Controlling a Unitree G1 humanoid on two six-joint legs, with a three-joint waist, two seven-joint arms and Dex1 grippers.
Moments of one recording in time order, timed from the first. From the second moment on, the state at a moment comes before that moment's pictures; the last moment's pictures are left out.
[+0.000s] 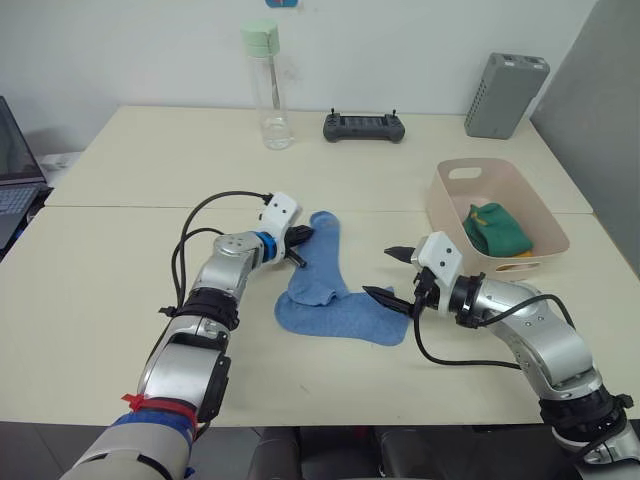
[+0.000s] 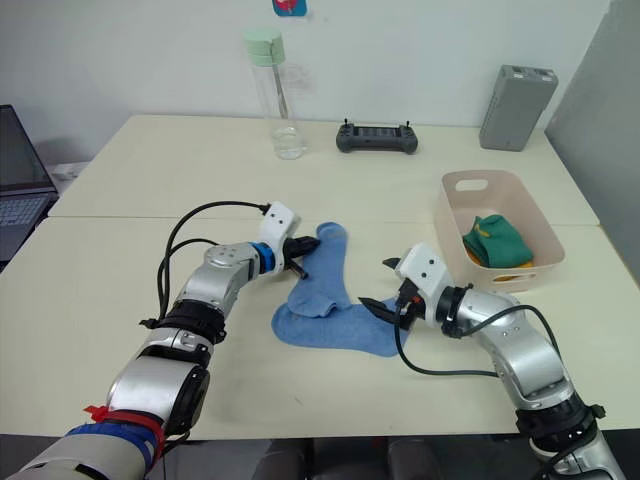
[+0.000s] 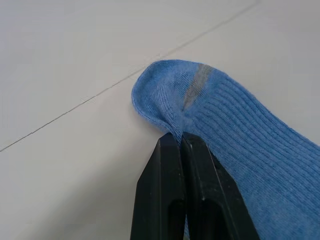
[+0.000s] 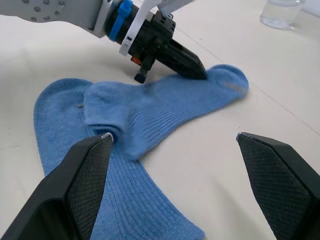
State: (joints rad) left arm -0.82 0.33 -0.02 0.79 -0.07 0.21 -0.63; right arm -0.34 -0.53 0.22 -0.37 0.26 0.55 0.71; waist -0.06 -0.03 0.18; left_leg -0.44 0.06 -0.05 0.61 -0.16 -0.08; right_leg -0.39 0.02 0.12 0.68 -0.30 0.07
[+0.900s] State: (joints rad) left arm -0.75 0.32 0.01 0.61 -0.09 0.34 -0.56; right arm -0.58 -0.36 0.47 0.09 -0.06 0.19 0.83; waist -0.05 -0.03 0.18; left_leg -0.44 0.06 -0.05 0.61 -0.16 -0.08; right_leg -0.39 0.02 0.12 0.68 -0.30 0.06
